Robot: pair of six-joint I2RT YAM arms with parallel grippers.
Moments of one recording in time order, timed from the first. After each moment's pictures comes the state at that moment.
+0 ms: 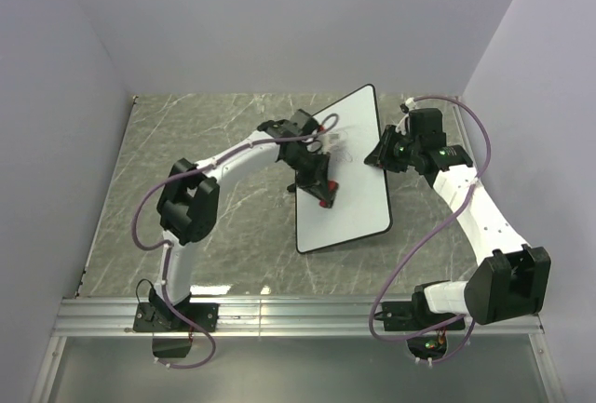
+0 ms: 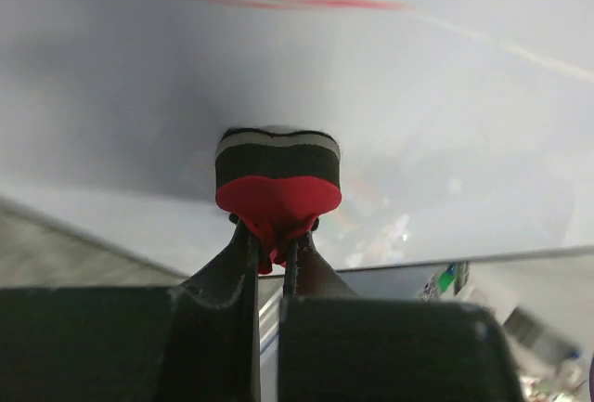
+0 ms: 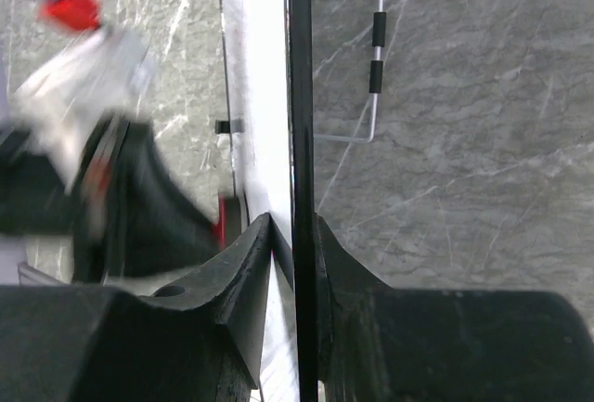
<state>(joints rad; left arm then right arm) -0.71 2.07 1.77 -0.81 0.65 -0.38 0.19 1.31 1.14 -0.58 -0.29 0.47</state>
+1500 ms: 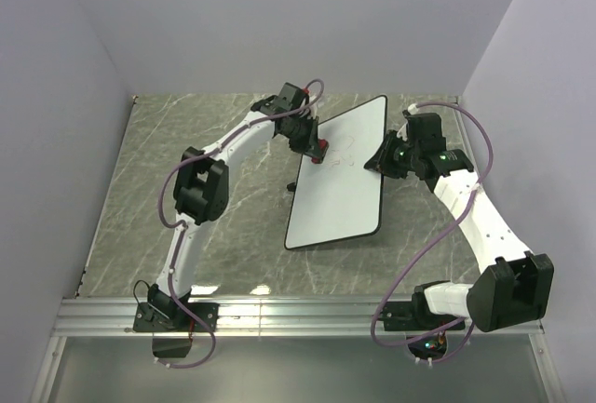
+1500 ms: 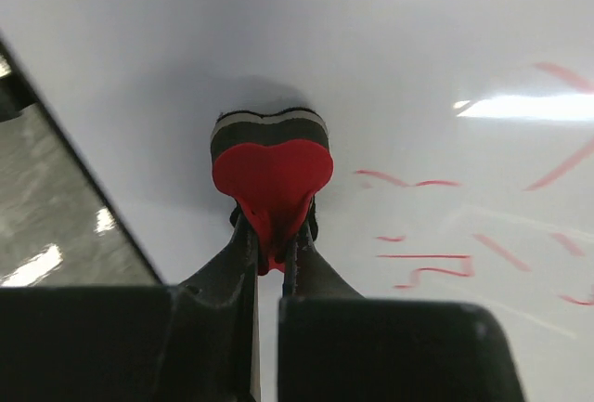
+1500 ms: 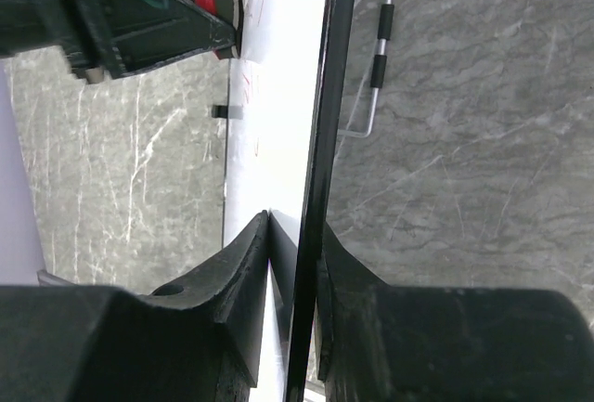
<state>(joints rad) -0.57 2.33 2.11 -0.71 0.46 -0.36 0.20 1.28 1.12 -0.63 -0.26 0.54</state>
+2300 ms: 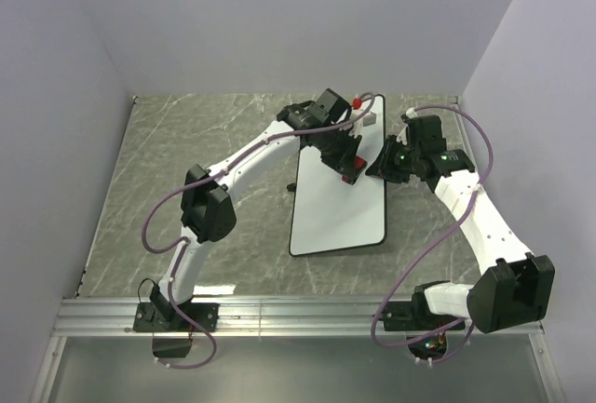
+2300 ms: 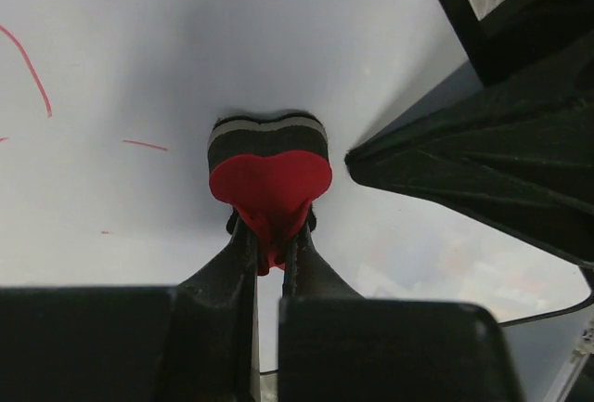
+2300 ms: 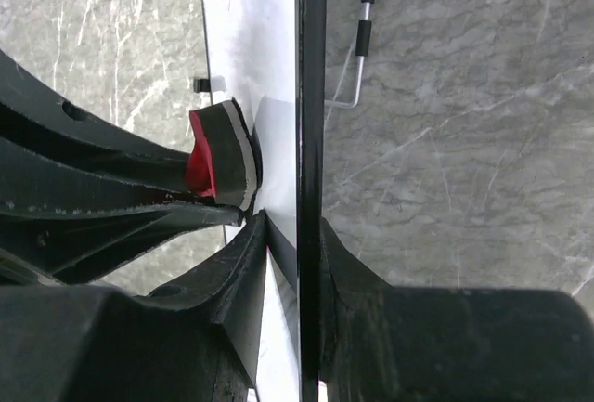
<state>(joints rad) -0.80 2.22 2.23 -0.93 0.47 -0.13 0.20 1.27 1.13 -0.70 -0.27 0.50</state>
